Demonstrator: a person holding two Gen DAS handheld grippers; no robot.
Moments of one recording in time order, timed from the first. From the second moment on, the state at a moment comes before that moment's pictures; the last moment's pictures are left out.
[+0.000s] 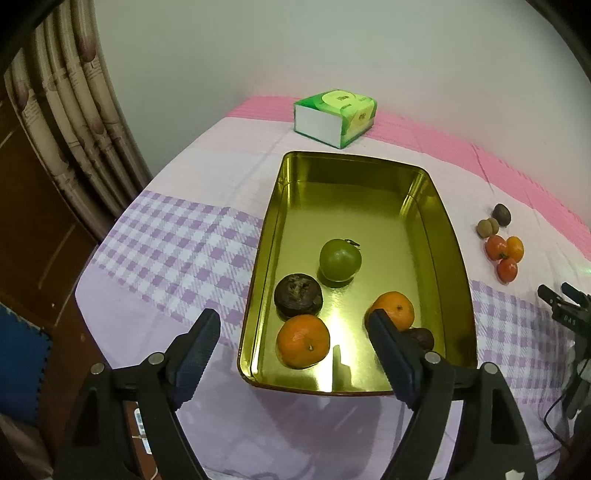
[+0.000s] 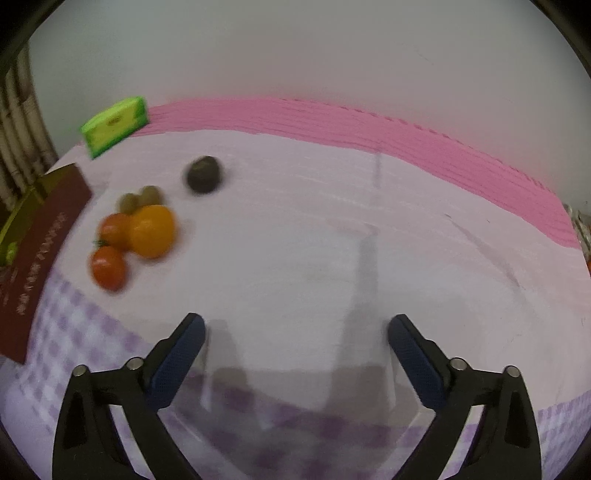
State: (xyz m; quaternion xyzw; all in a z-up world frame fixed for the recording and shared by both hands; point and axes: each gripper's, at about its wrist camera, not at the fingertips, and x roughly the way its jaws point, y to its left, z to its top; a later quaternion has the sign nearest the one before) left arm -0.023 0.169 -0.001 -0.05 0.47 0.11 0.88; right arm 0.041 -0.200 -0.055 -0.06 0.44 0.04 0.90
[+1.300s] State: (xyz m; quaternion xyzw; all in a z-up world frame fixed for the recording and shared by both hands) left arm -0.042 0.205 0.011 -0.11 0.45 0.15 0.87; right arm 0.054 -0.087 -0.056 -0.08 0.45 0.15 0.88
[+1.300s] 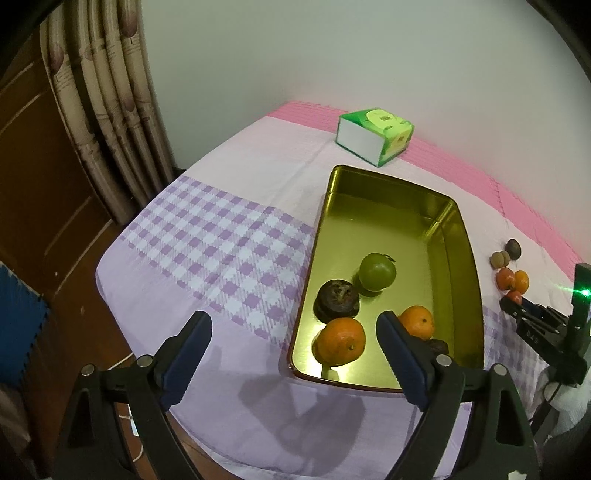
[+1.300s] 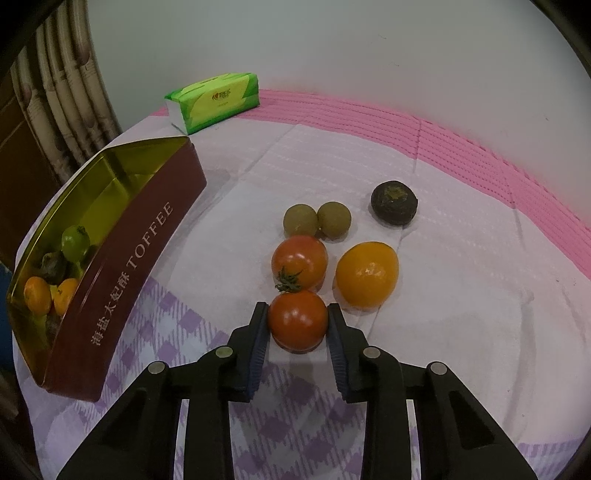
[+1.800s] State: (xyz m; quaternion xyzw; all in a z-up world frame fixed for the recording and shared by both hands) left arm -0.044 0.218 0.008 -0.13 0.45 0.18 0.87; right arm 0.033 -0.042 -0.004 -0.08 0.41 0.22 0.88
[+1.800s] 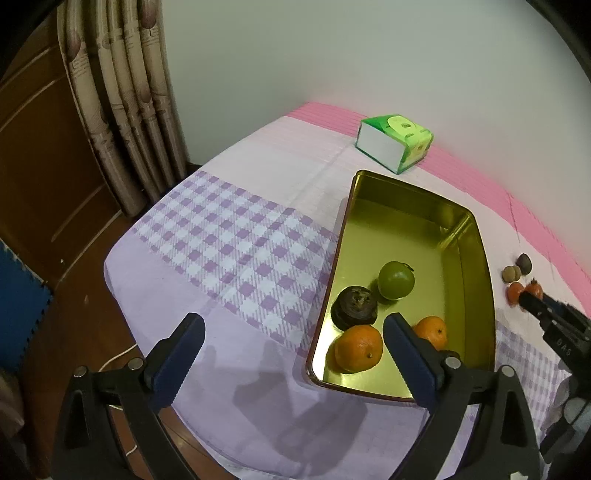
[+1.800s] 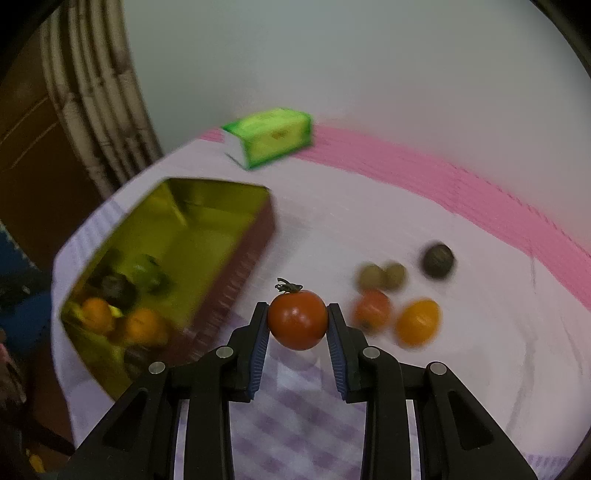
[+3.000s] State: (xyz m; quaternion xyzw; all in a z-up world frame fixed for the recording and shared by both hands) left arm -0.044 0.237 0.000 -0.16 0.45 0.20 0.86; right arm 0.037 0.087 -0.044 -0.16 0.45 0.29 0.83
